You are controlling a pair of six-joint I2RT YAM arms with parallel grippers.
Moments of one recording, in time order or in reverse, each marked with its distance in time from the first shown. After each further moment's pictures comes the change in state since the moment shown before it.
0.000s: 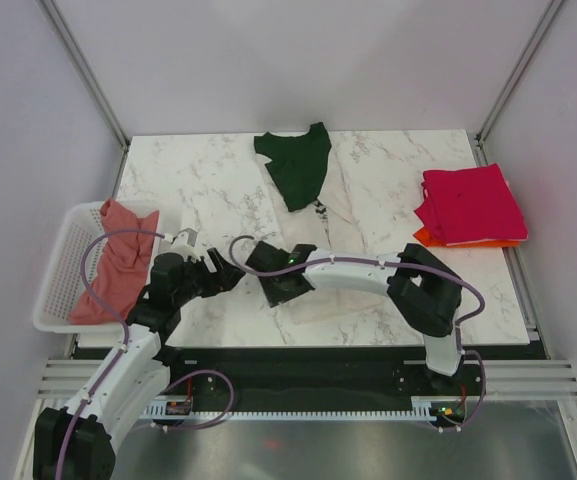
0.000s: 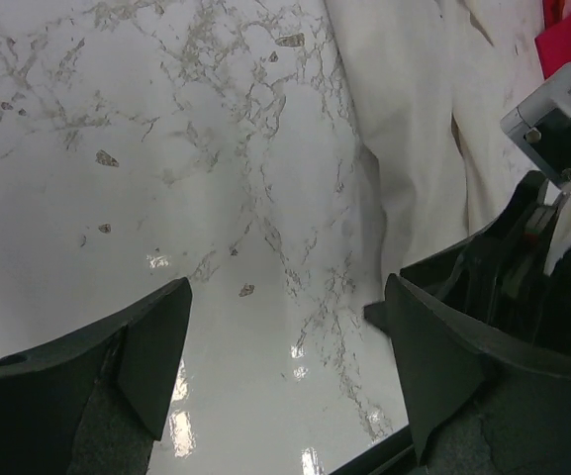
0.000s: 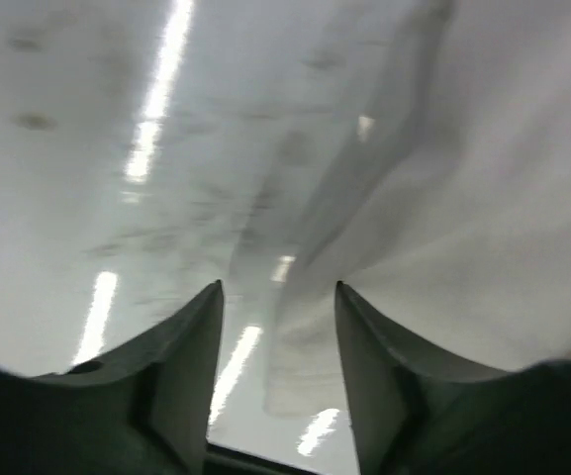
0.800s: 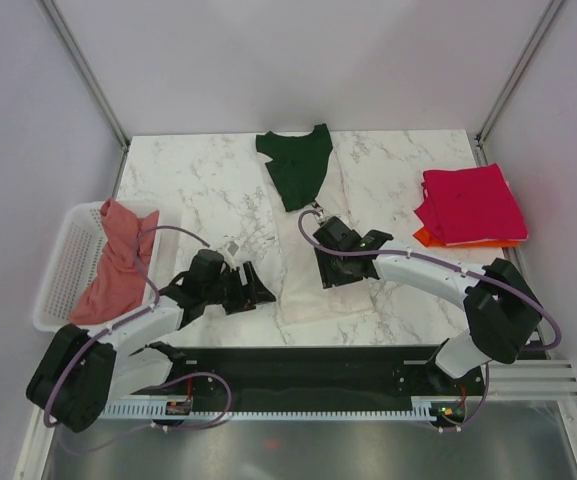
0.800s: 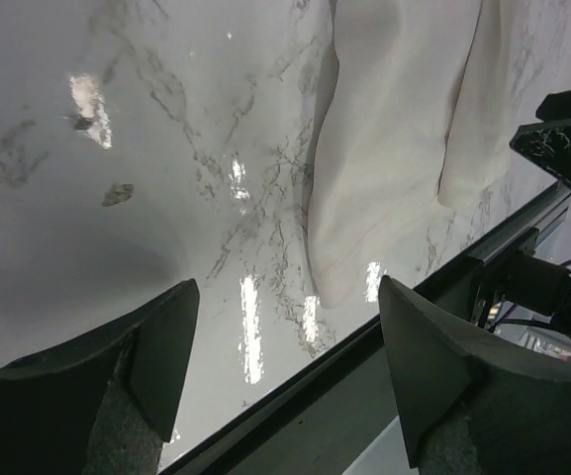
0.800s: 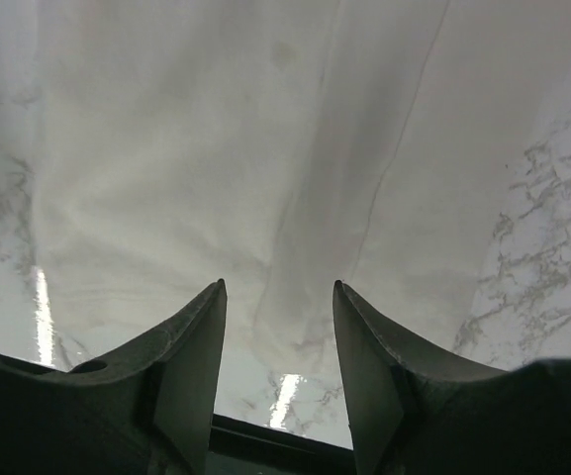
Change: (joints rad) left arm -0.229 0.361 0.042 0.053 0.115 -0.195; right arm -0.226 -0.350 -0.230 0.048 -0.109 -0.060
